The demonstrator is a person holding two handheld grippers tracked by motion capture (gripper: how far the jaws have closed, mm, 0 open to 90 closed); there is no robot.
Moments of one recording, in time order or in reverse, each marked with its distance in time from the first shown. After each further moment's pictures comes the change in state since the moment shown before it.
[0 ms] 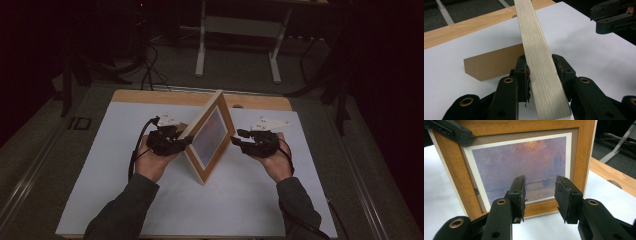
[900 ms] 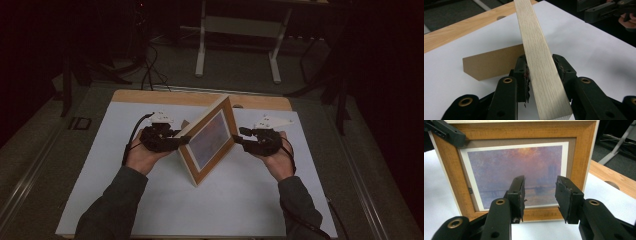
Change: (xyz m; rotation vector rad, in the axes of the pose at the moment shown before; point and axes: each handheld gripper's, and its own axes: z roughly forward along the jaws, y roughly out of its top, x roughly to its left) left arm 0.026 -0.001 -0.002 -0.005 -0.169 0.080; right arm -0.005 0.002 -0.005 -0.016 0.000 0.018
